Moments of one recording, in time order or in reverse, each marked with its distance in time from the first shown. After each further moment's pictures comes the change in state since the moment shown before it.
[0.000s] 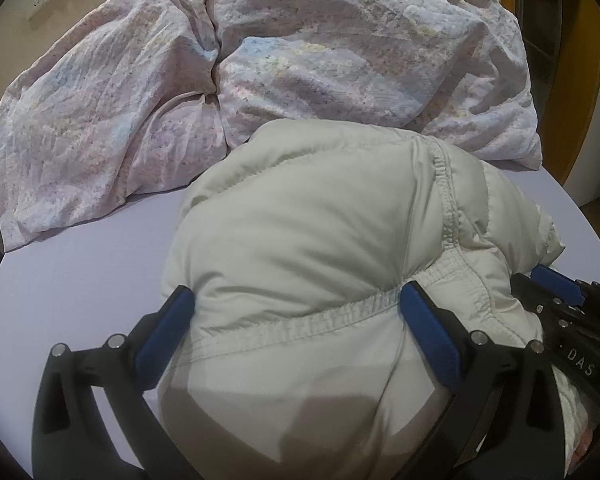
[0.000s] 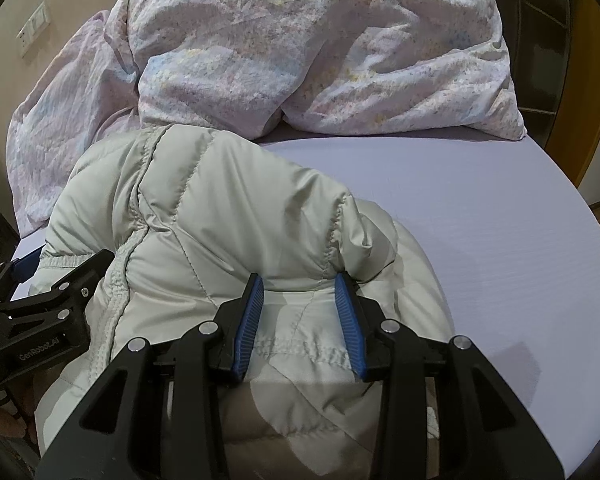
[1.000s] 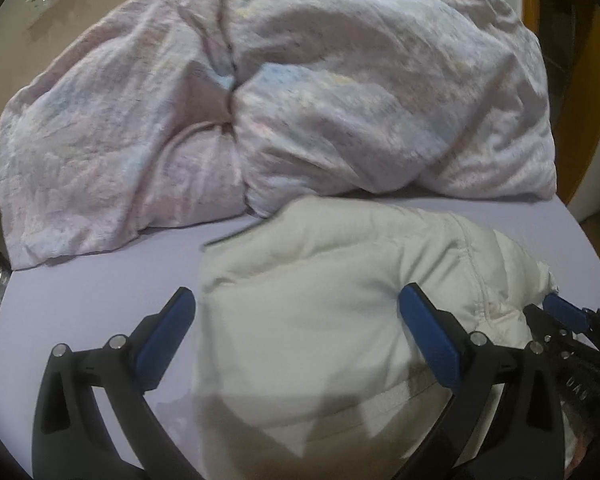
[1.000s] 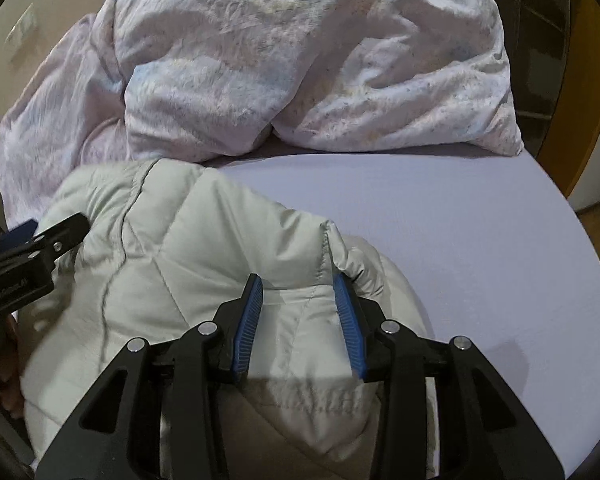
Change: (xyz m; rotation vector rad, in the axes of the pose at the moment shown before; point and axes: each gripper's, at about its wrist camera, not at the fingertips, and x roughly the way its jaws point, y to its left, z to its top) left arm 0.007 0.015 0.050 -0.015 -0.001 0.026; right arm 0.005 -0.001 0.023 0.001 -0.003 -0.054
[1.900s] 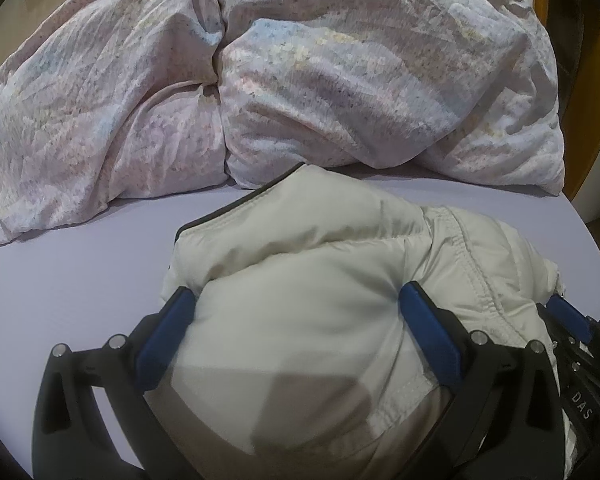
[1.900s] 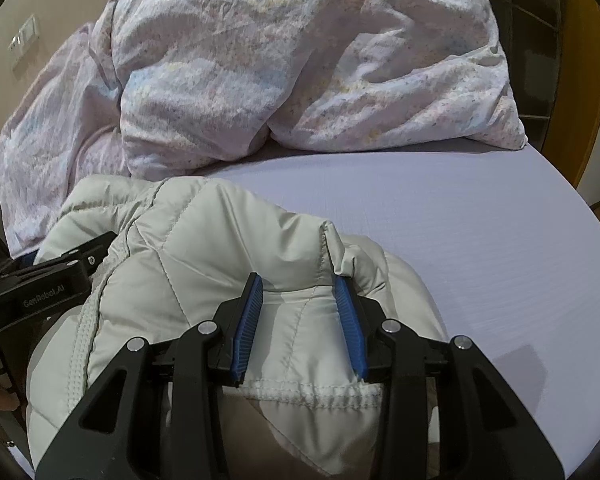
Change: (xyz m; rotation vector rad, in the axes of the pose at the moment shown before) left arm 0.039 -0.003 -0.014 -0.045 0.034 -0.020; right arm 0.017 0.001 -0.012 0.018 -0.056 0.005
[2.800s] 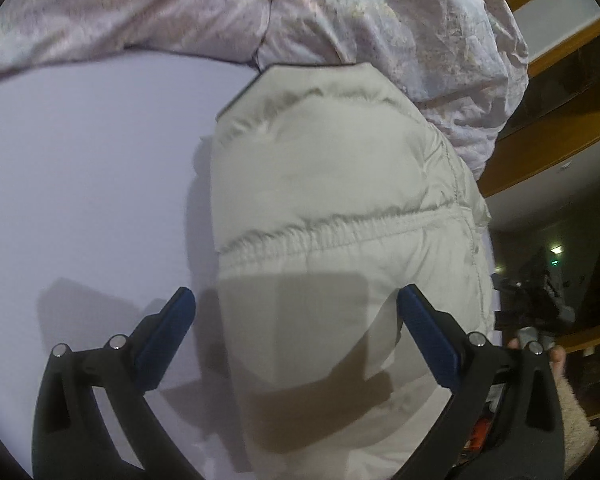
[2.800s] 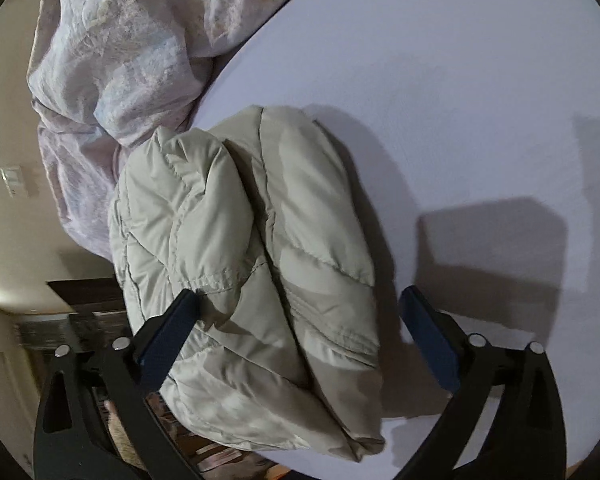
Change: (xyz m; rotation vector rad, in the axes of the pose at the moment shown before) left arm -0.050 0.100 -0.050 -0.290 0.355 -0.454; right arm -0.007 -0.106 -0.031 0.575 0.584 0.447
